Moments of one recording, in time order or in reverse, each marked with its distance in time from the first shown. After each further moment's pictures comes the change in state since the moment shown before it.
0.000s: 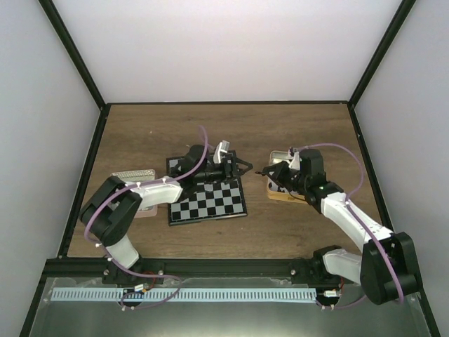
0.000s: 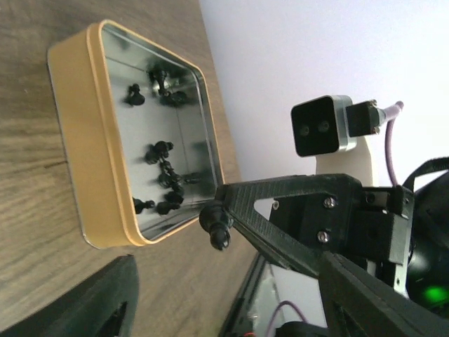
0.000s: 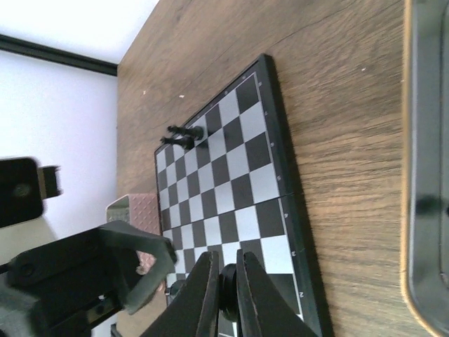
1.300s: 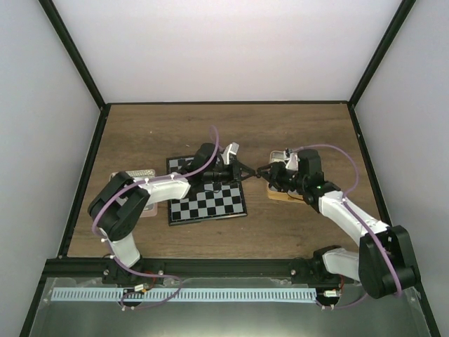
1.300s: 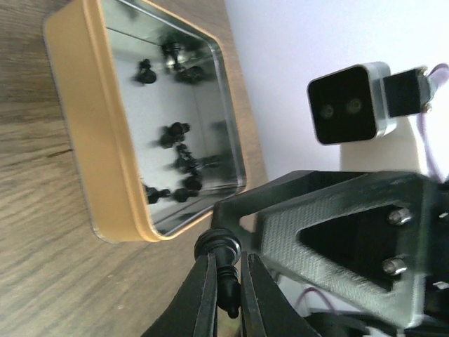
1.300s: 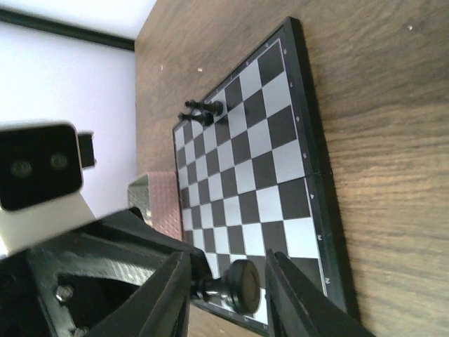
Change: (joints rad) left arm -0.043 0.097 0.096 -0.069 0.020 0.047; right arm 0.006 0.045 -0.015 0.078 -0.131 0.061
